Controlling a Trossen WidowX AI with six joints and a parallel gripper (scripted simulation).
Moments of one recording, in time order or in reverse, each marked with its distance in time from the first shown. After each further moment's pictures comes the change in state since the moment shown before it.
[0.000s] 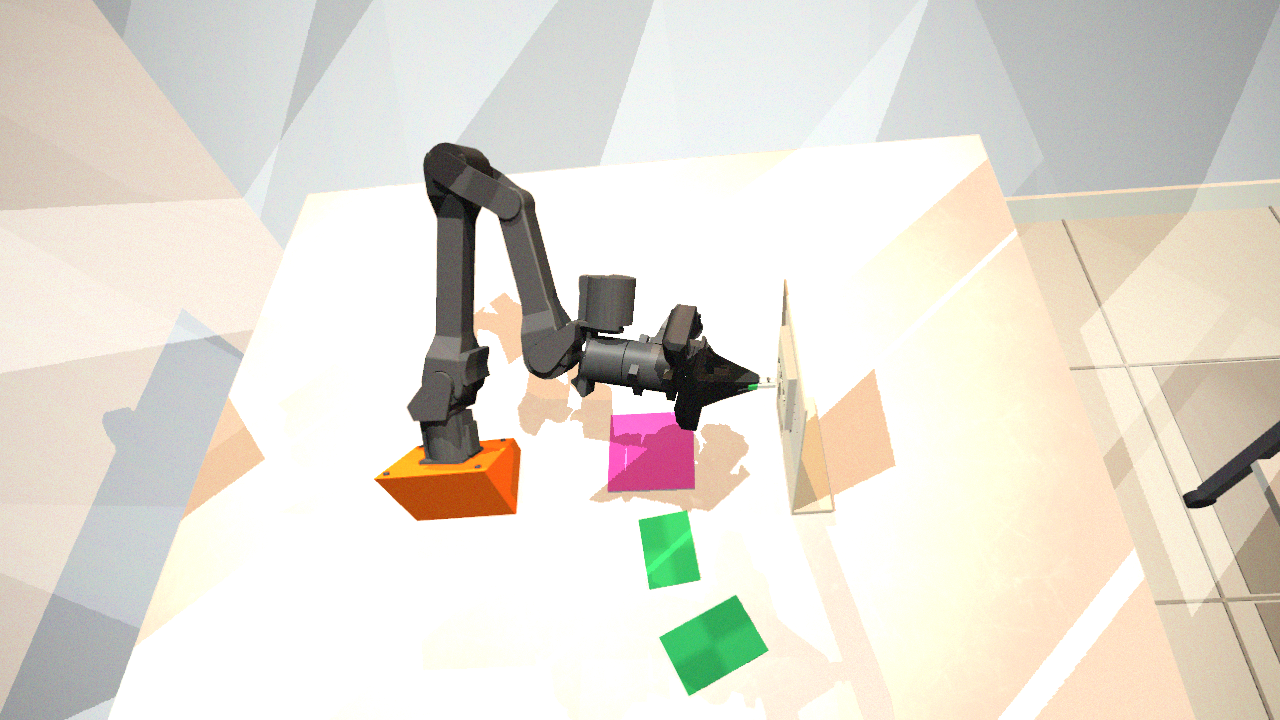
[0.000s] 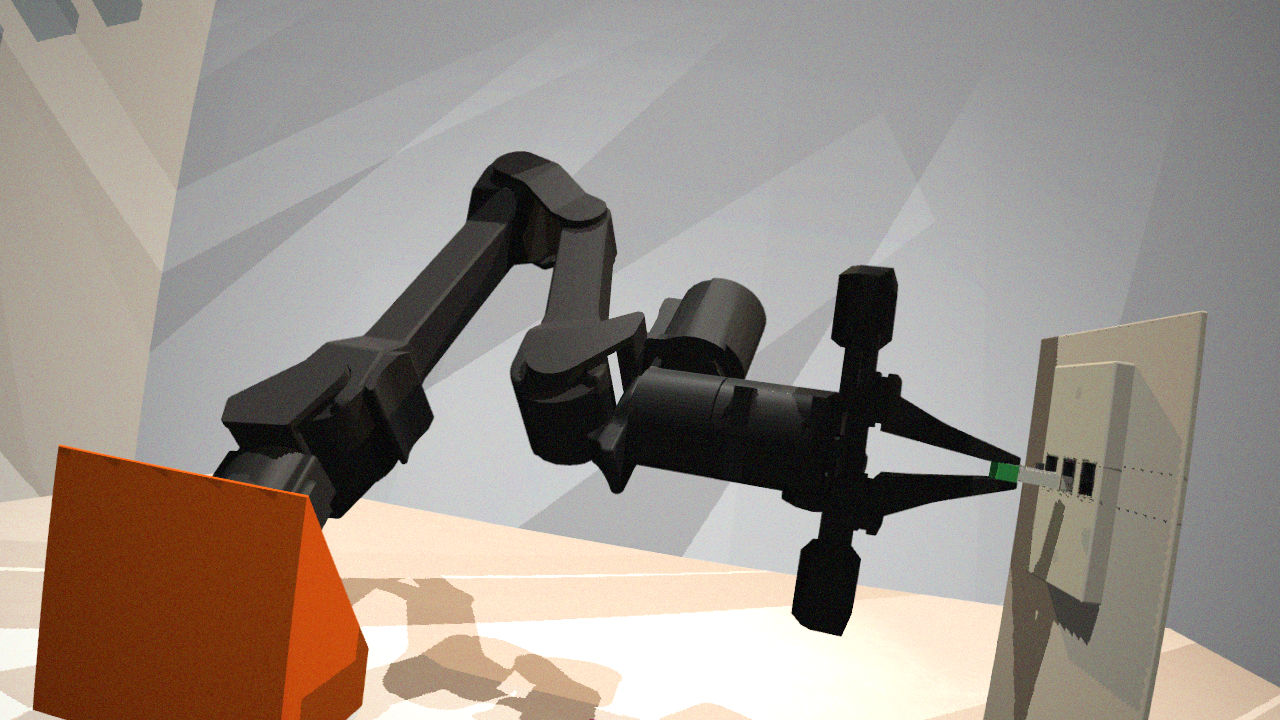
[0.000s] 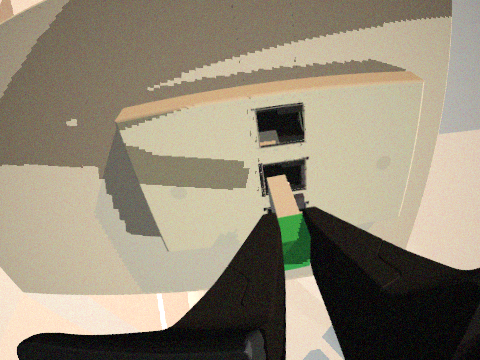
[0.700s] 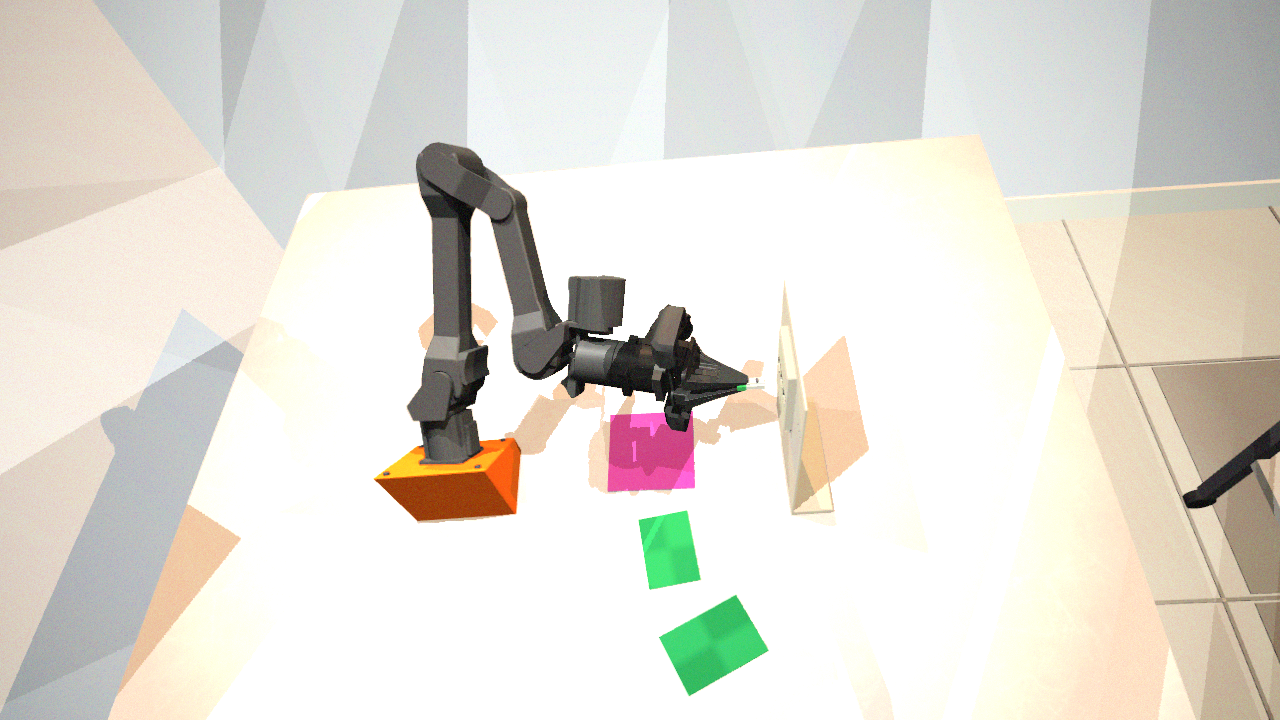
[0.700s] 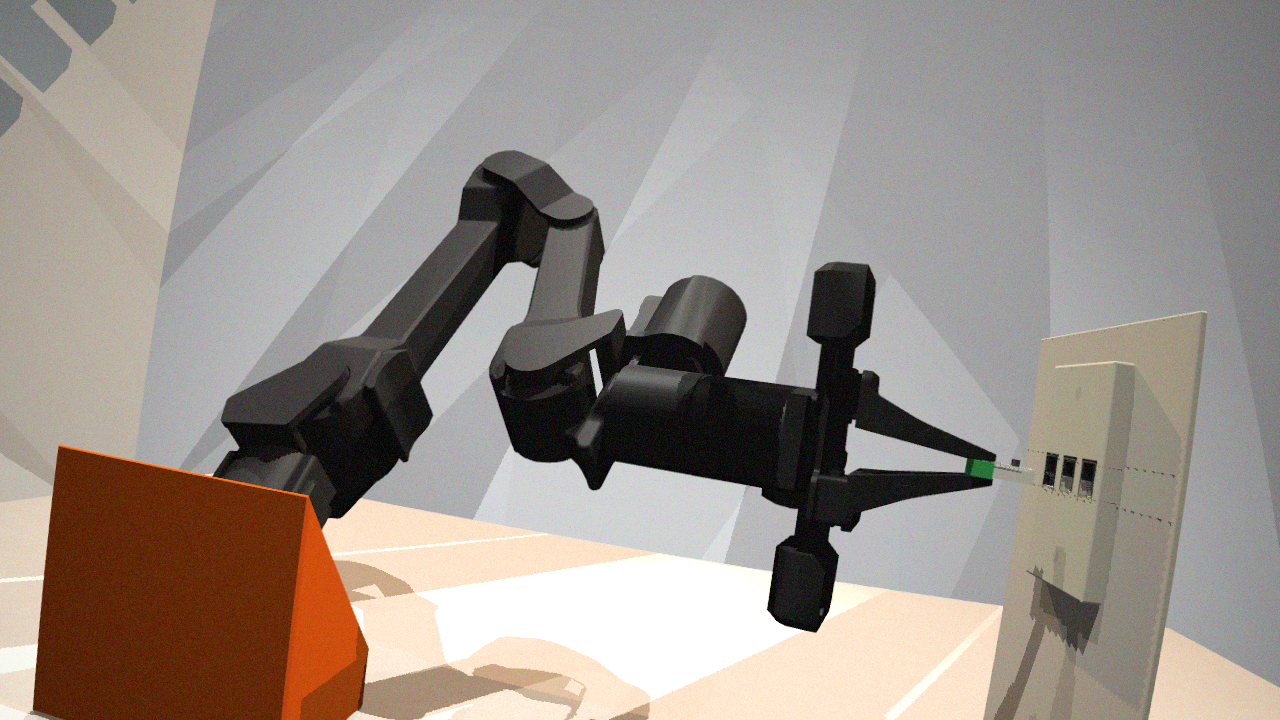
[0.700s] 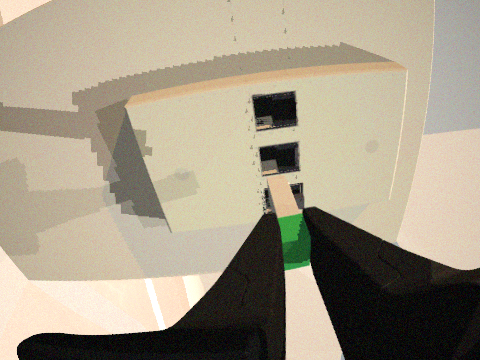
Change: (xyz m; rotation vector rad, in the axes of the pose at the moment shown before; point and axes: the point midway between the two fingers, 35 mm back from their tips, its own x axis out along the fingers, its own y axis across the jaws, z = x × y) arm -0.012 0.000 -0.003 0.002 0.001 0.001
